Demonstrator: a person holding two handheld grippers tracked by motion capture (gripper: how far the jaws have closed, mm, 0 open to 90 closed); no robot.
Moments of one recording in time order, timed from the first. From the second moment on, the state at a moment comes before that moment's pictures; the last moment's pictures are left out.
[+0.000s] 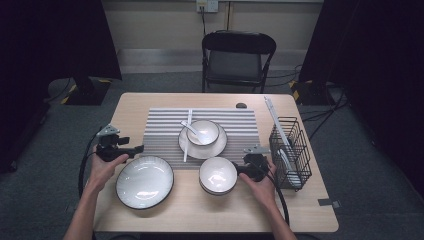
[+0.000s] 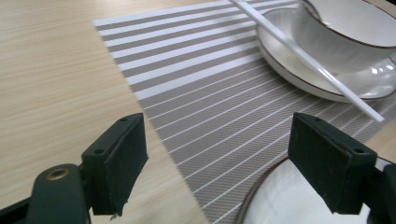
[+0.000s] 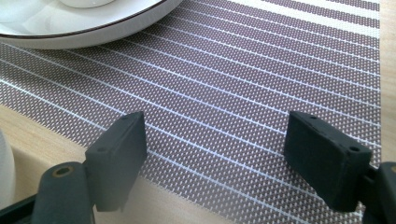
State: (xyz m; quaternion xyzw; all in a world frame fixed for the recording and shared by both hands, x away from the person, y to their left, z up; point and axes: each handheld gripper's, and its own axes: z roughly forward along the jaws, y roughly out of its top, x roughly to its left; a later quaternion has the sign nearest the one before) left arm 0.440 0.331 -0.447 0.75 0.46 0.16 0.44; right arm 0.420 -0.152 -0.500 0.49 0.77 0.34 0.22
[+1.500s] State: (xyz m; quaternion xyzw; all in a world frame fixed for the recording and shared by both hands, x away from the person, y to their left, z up) left arm 0.449 0.354 -0.499 0.76 0.51 0.22 0.32; right arm 0.420 -0.152 -0.500 0.49 0.77 0.34 0.22
